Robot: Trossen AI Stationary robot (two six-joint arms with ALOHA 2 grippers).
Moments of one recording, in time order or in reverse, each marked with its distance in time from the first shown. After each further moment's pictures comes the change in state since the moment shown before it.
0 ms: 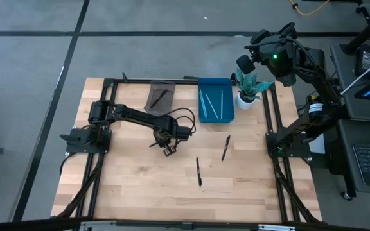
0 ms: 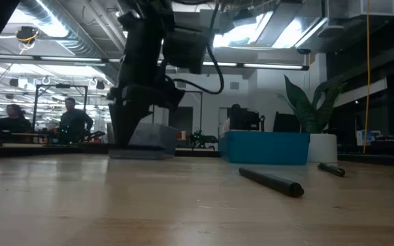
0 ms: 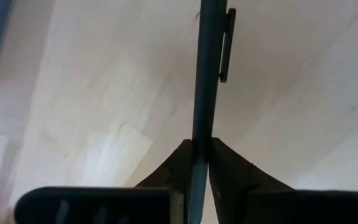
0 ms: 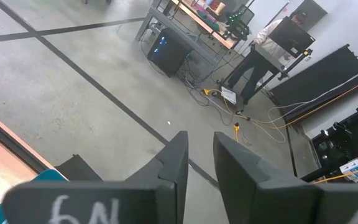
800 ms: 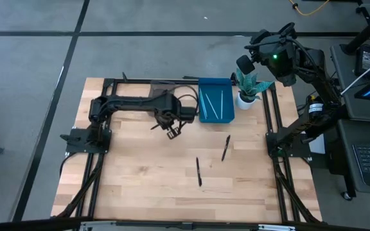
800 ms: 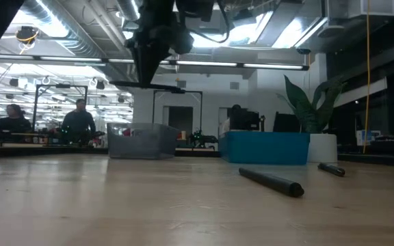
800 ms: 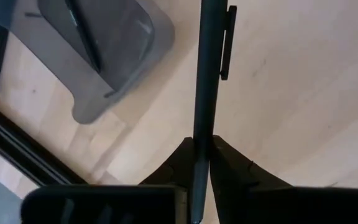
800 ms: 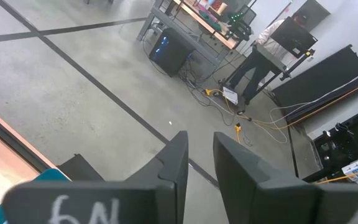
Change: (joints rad) left arm 0.087 -0.005 0.460 -0.436 -0.146 0.003; right arm 0.000 0.000 0.000 -0.001 -0.009 -0.002
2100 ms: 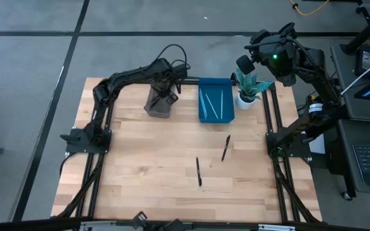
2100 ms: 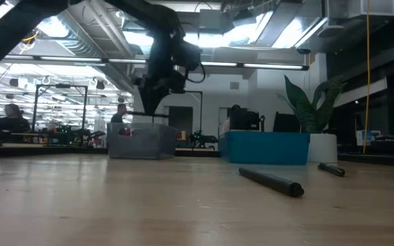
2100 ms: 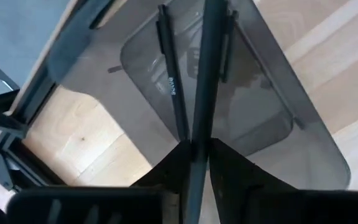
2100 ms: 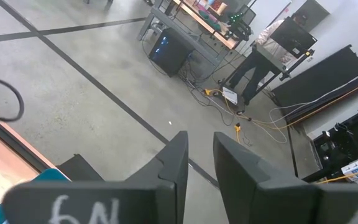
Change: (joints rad) left arm 0.456 0.100 0.014 0.156 0.010 0.313; right arm 0.000 0.000 0.000 0.000 0.002 0.000
